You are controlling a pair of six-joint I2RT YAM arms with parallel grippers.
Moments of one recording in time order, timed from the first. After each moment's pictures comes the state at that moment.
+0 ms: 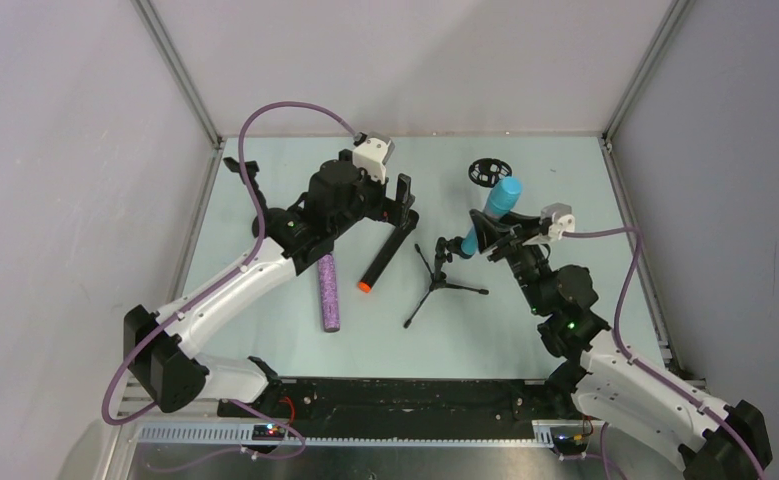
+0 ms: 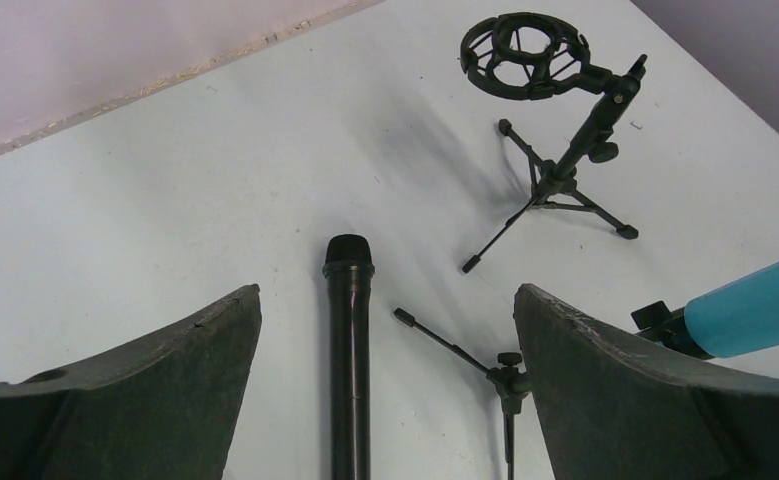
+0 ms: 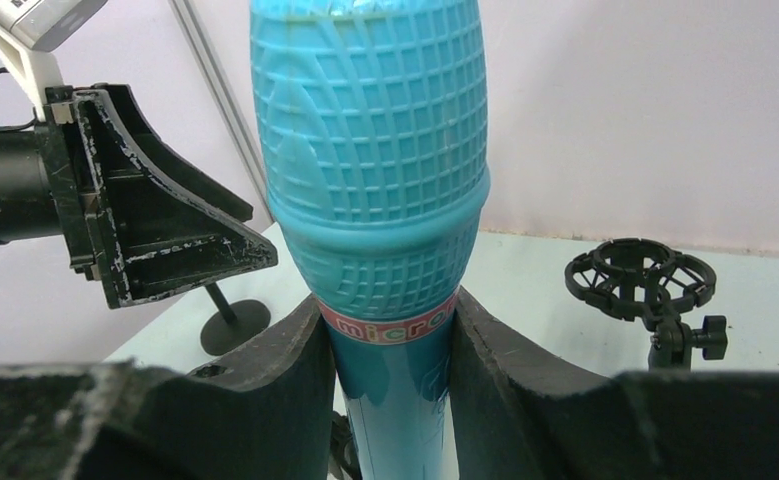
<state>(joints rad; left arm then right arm) -0.71 1.32 1.22 -0.19 -0.13 -0.11 0.70 0.76 0.45 0.61 0.25 0.19</state>
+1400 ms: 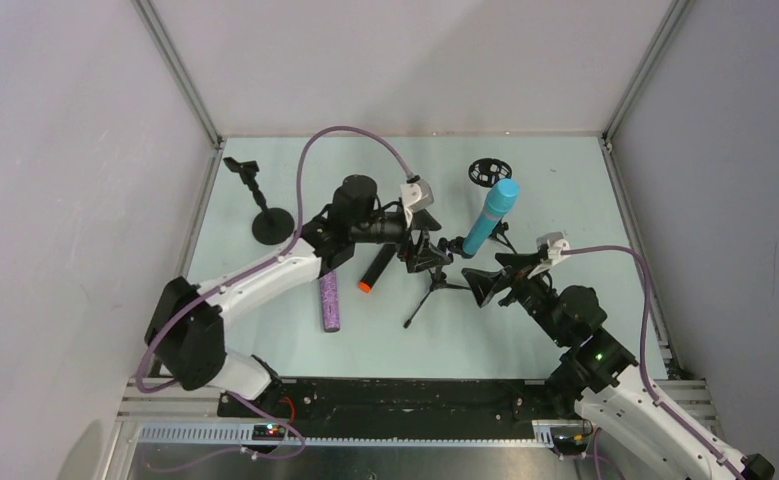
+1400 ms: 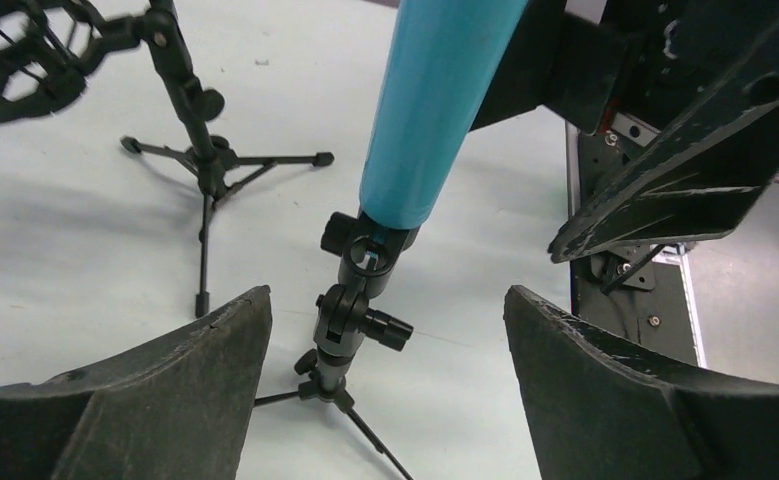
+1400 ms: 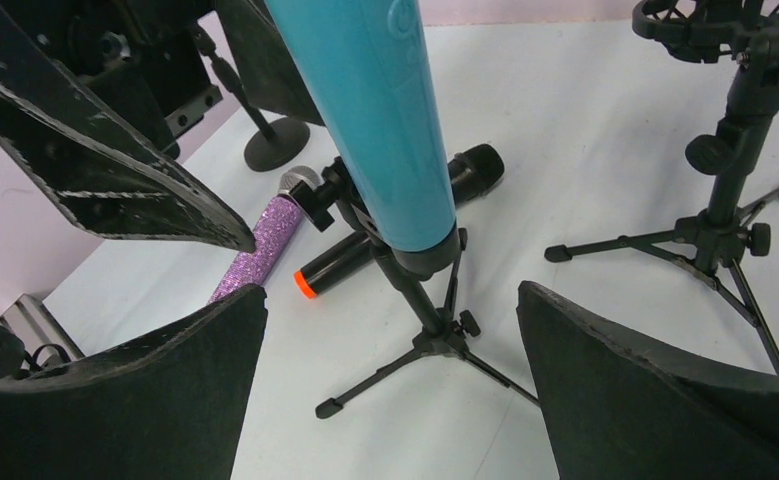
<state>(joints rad) -0.72 1.43 1.07 0.10 0.71 0.04 0.68 0.40 0.36 0.07 0.07 0.35</state>
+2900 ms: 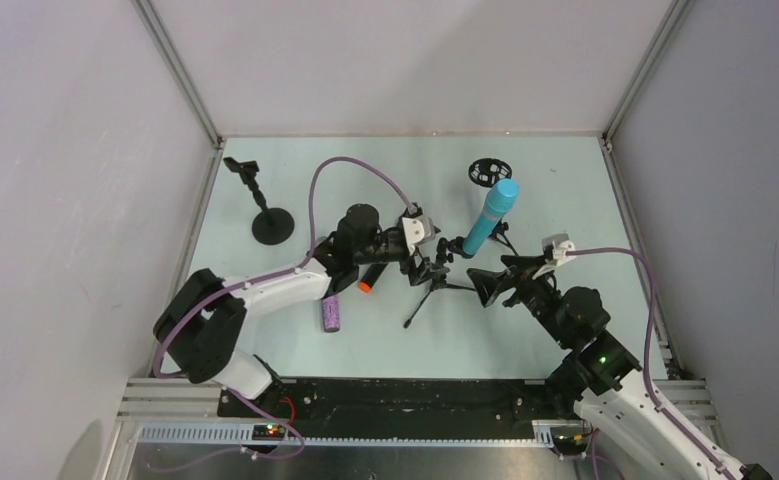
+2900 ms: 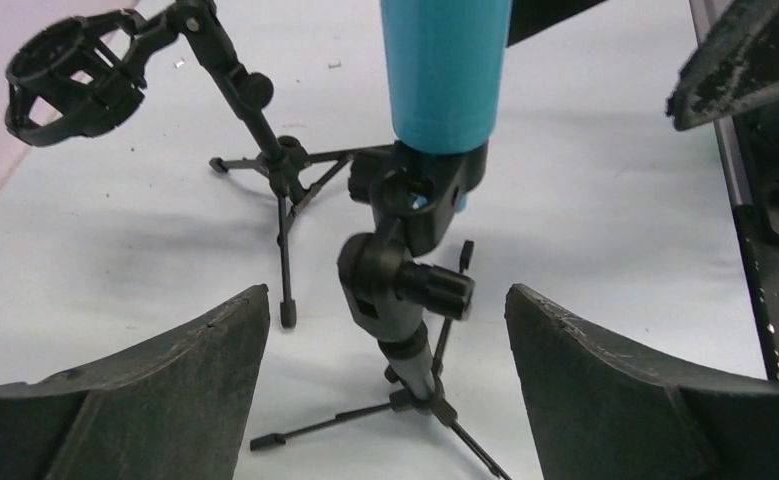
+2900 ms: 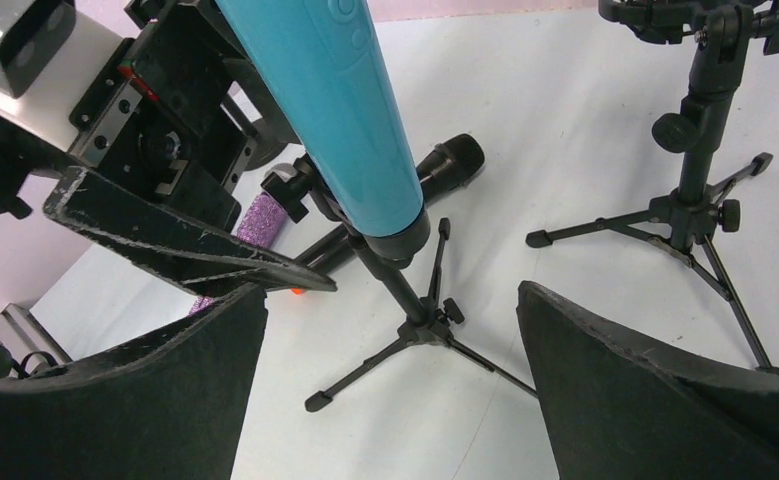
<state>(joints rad) -0.75 1.50 0.85 0.42 0.60 0.28 0.64 0.36 0.36 0.00 0.07 0.37</state>
